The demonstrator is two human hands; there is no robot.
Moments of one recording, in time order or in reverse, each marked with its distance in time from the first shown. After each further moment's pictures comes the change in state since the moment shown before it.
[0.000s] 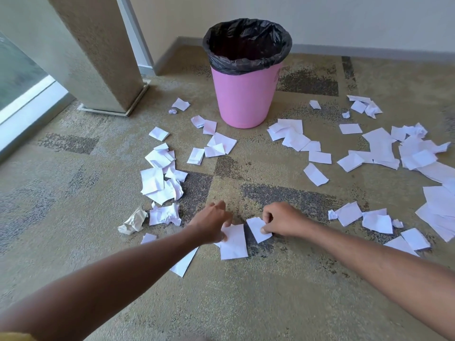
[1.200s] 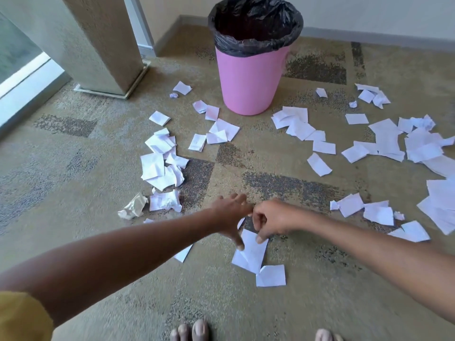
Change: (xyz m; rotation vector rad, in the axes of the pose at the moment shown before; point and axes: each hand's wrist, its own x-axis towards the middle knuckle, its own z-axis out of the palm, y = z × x) left_hand 0.005 0.042 -0.020 0.202 -0.235 0.157; right_hand -0.018 -0.035 -0.003 -0.077 -0.306 -0.093
